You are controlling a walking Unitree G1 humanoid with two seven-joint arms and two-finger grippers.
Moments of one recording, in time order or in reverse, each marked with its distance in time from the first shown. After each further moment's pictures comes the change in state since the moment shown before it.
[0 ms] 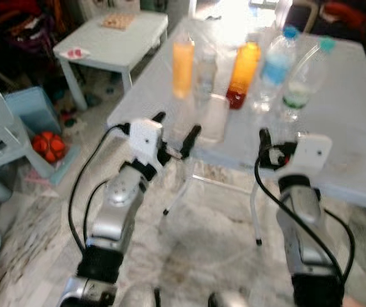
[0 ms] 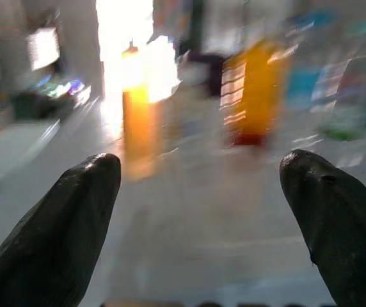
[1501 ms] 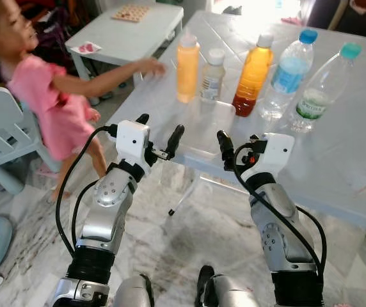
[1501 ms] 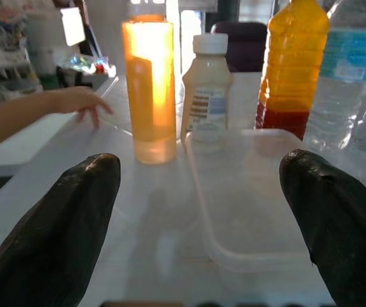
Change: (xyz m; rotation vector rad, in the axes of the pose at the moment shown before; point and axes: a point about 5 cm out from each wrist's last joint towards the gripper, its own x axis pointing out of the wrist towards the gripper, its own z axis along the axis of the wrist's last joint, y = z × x) left arm 0.003 -0.003 0.000 0.035 0.010 -0.012; right arm -0.001 0.024 -0.012 0.259 0.147 0.169
